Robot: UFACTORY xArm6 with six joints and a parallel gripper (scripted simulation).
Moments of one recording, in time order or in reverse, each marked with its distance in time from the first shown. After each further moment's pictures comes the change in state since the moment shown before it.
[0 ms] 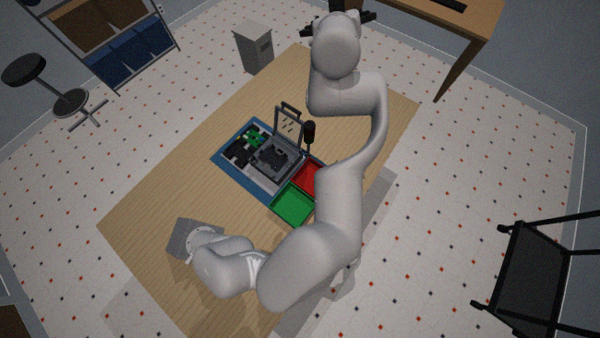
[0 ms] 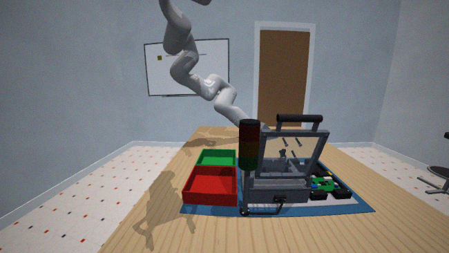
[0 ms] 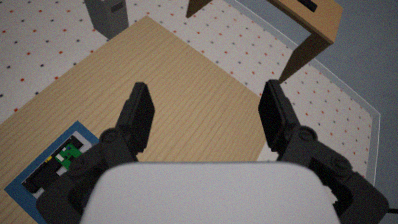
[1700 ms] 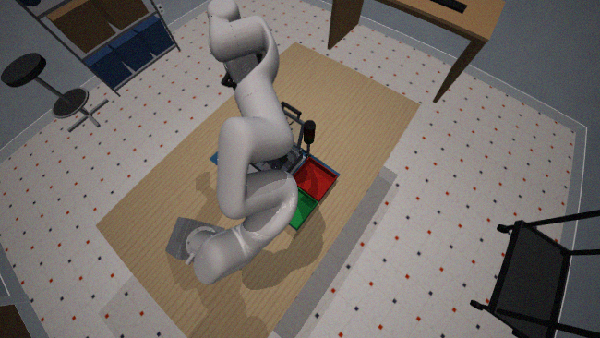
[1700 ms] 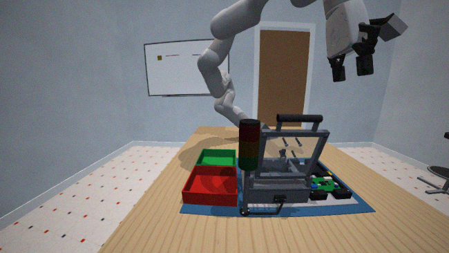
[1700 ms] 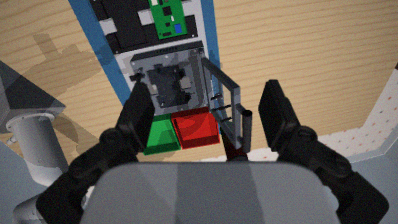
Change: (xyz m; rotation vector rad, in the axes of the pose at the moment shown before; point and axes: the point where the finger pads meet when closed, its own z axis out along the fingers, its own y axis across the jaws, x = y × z) arm -0.129 -0.340 0.077 0.670 -0.839 -0.527
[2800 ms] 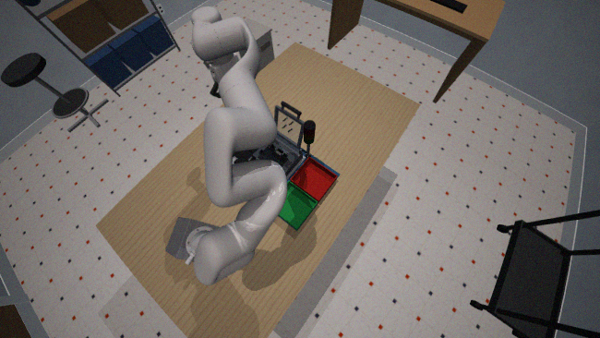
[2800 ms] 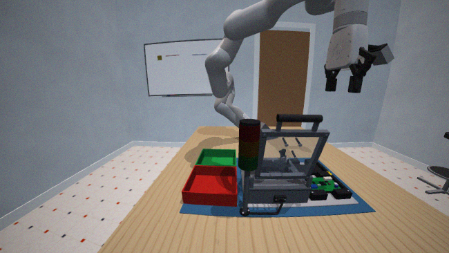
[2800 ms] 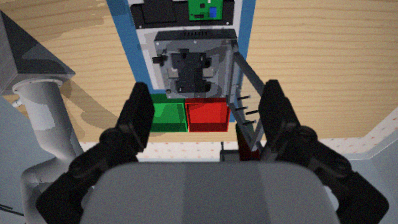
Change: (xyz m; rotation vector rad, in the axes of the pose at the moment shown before) arm 0.009 -0.054 0.029 0.116 -0.162 -0.120
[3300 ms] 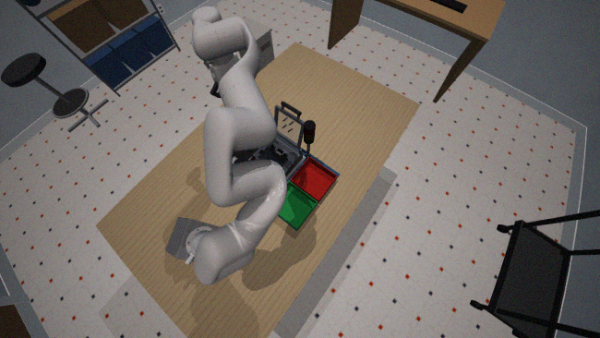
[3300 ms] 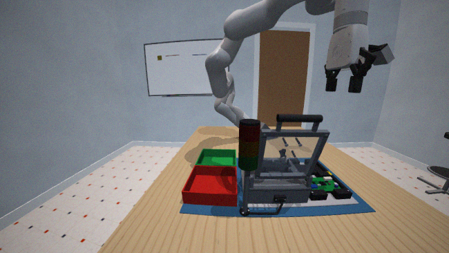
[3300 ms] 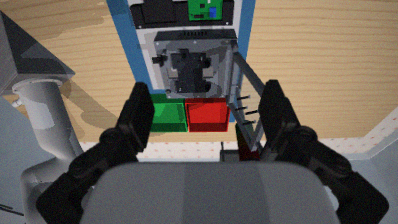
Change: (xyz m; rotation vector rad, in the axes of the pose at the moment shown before) arm 0.000 0.001 0.000 0.000 -0.001 0.000
